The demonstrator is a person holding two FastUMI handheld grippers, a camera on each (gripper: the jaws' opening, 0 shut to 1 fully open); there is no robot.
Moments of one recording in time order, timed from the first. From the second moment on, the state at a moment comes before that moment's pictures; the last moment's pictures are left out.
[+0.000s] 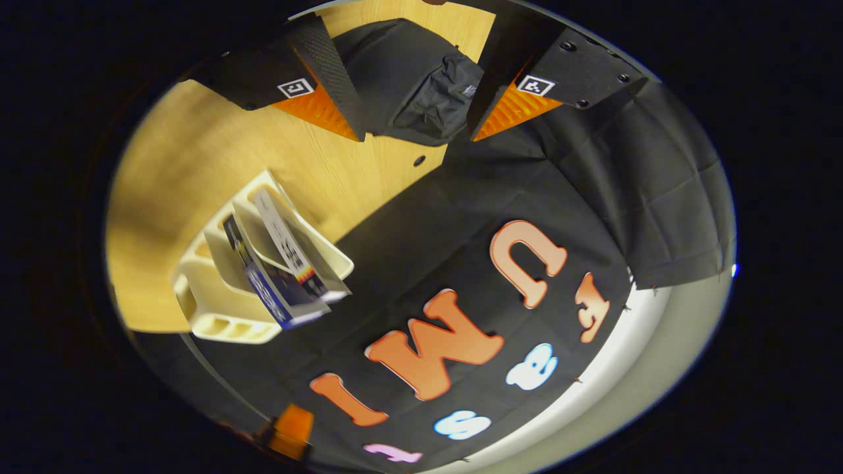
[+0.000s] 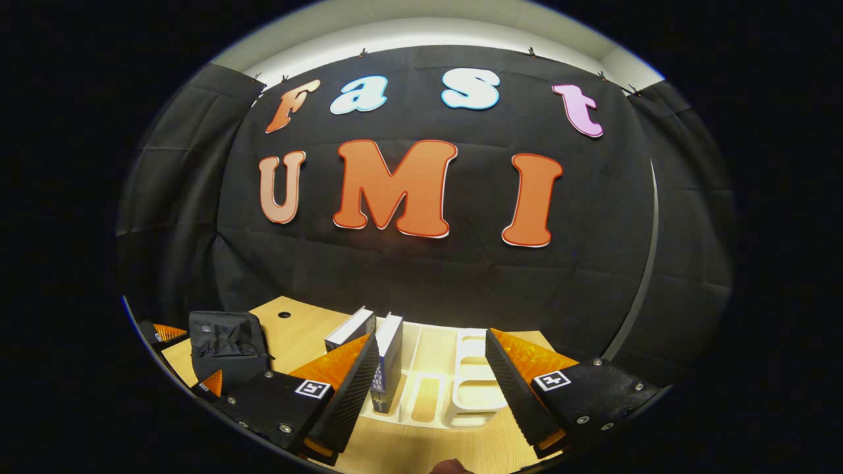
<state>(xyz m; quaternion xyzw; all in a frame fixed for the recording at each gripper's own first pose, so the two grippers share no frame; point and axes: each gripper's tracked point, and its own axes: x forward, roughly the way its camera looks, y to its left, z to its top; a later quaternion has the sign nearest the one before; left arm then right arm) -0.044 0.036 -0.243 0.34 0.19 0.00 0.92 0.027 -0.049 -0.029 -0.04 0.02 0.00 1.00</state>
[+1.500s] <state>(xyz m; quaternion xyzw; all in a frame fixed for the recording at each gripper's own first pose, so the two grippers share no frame) 0.011 0.130 -0.345 0.28 0.41 -0.29 0.81 0.103 0.060 -0.065 -0.02 0.18 -0.04 0.98</state>
